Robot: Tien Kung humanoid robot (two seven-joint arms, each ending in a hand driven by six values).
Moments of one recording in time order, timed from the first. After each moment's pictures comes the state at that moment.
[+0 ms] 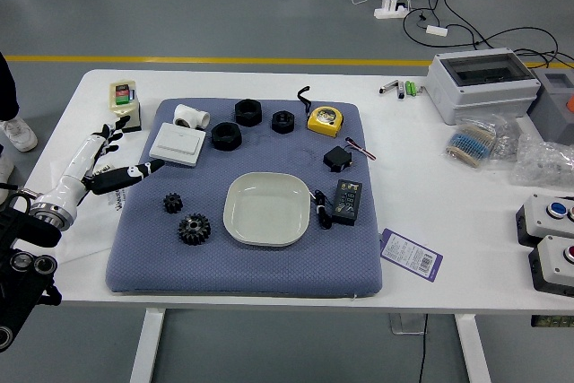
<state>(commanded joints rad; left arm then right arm) -0.28 0.26 -1.36 -1.22 1.79 -0.01 0.00 -0.02 -0.23 0.06 0.27 0.22 -0.21 0.14</state>
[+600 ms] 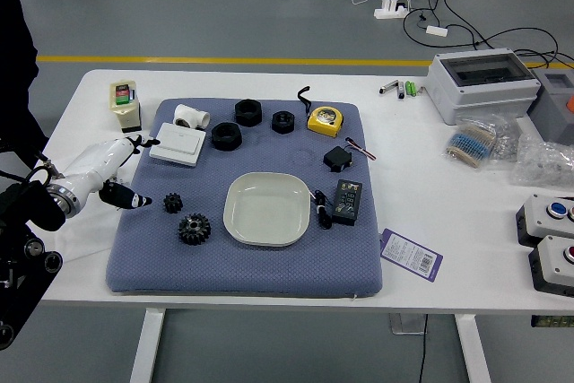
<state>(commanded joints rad) -0.37 0.35 -1.24 -1.25 2.11 -0.14 0.04 -0.01 -0.23 0.07 0.27 0.22 -0.21 0.14</state>
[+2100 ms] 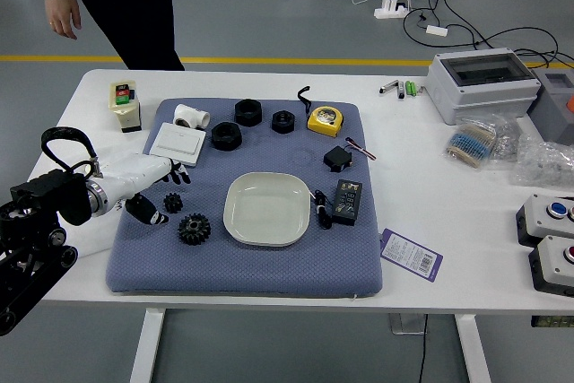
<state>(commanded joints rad) -0.52 0.44 -0.94 -1.21 2.08 -0.23 0.04 0.01 -0.23 0.07 0.27 0.22 -0.21 0.14</state>
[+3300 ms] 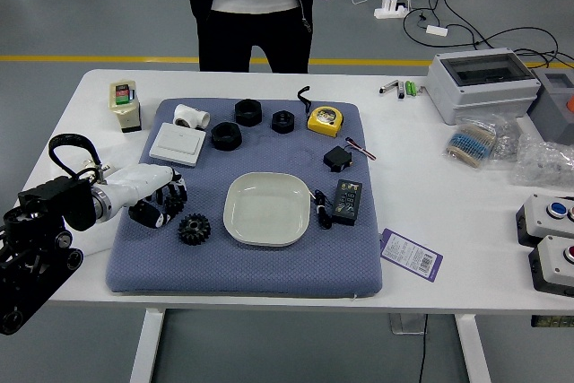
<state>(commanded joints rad) -0.53 0.42 -0.93 -1.16 2.05 -0.23 0.04 -0.01 -0.23 0.06 0.27 0.23 -0.21 0.14</state>
